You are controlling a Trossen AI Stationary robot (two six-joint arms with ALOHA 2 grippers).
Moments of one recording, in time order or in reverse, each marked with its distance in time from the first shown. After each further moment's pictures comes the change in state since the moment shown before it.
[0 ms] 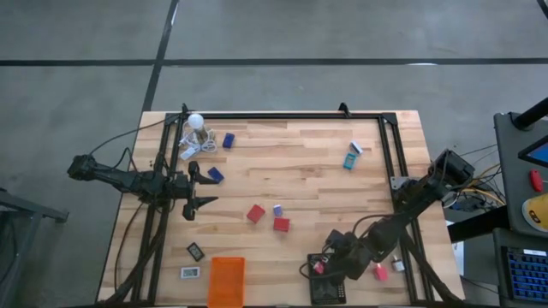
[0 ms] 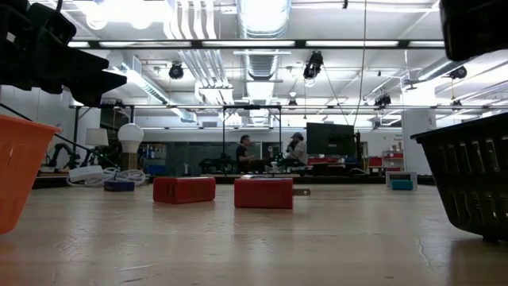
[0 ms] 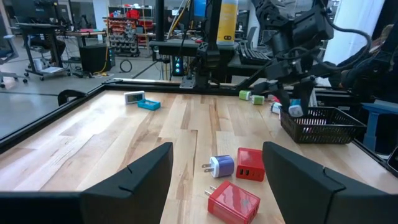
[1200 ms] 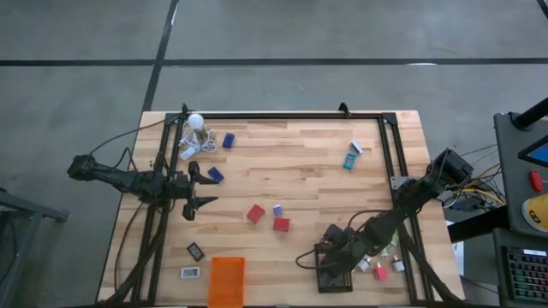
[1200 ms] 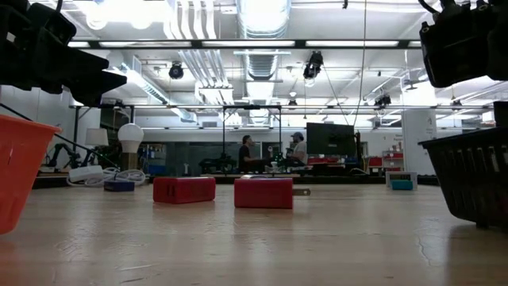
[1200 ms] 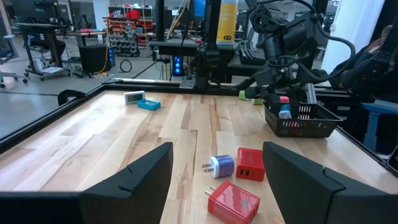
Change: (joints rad) left arm 0.000 0.000 0.000 0.000 0.000 0.000; right arm -0.058 0.000 -0.039 0.008 -0.053 0.001
